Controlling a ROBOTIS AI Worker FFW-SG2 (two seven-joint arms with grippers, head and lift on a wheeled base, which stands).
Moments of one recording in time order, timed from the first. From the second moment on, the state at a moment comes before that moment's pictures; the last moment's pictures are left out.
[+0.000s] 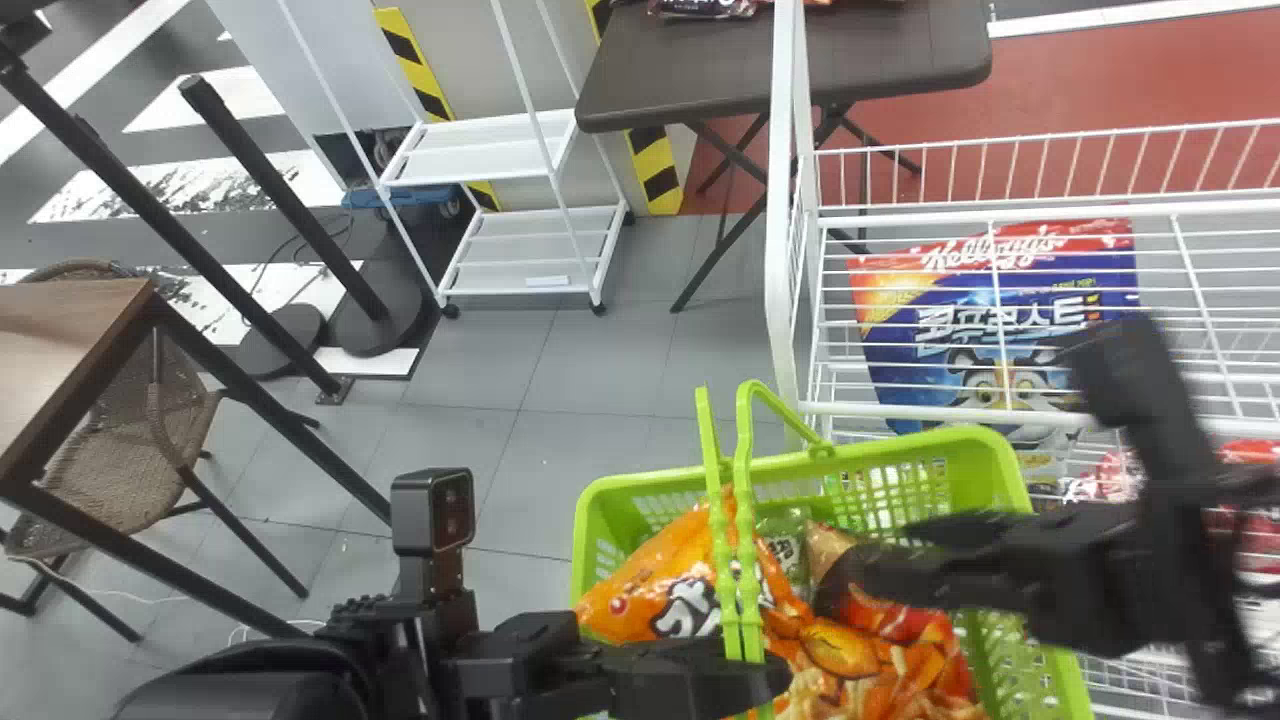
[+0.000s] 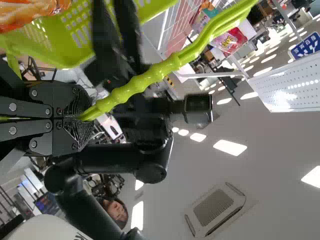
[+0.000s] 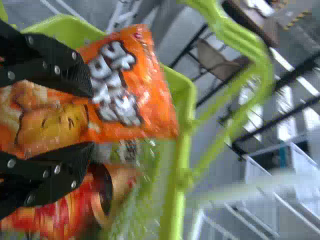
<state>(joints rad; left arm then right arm) 0.52 0.20 0.33 -2.17 0.42 1.06 -1.57 0.12 -0.17 0.19 -2.33 -0.57 1.46 0.24</state>
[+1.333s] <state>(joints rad) 0.54 0.21 0.36 -2.11 0.45 1.02 -1.57 -0.36 -0.16 -0.25 -1.19 0.12 0.31 0.13</state>
